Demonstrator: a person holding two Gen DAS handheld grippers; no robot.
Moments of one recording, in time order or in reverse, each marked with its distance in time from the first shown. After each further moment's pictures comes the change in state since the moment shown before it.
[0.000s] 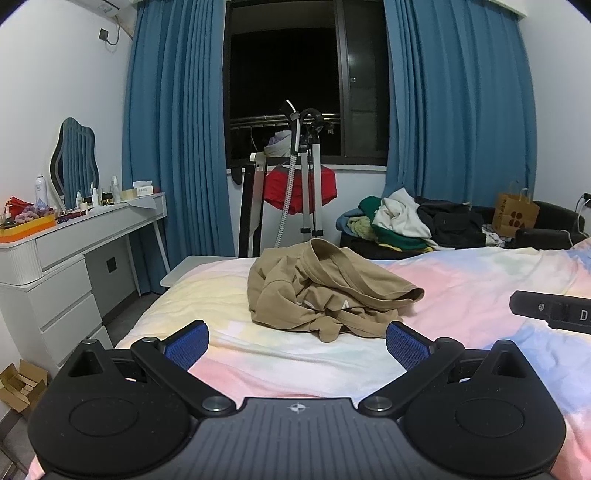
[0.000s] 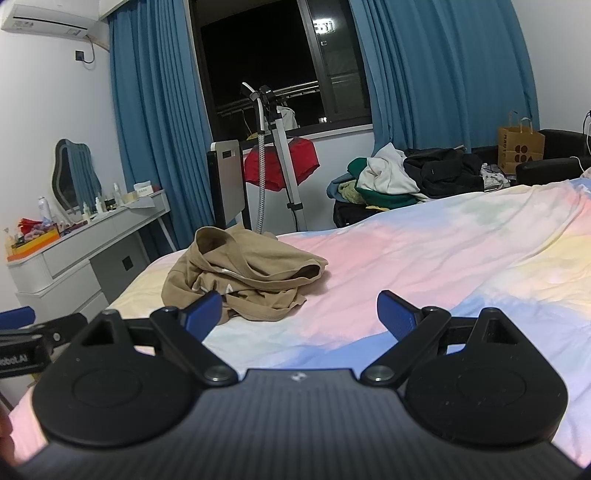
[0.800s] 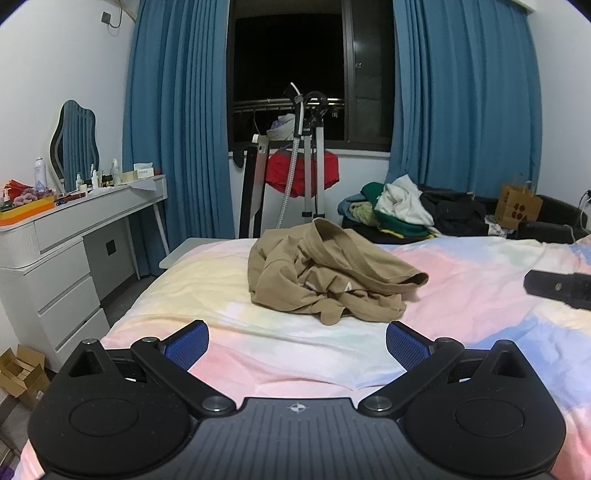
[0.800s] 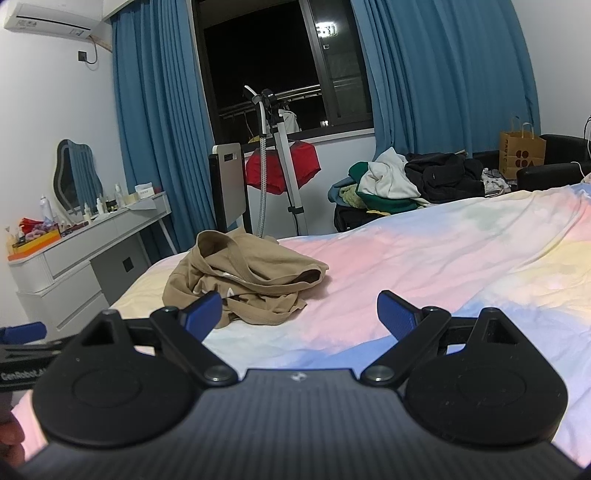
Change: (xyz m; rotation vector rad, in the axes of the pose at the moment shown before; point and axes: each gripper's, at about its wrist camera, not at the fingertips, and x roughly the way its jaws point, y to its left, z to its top) left arm 0.017 0.004 -0.010 -0.019 0.054 -0.004; right arm -0.003 0.001 0.001 -0.012 -0.013 0.004
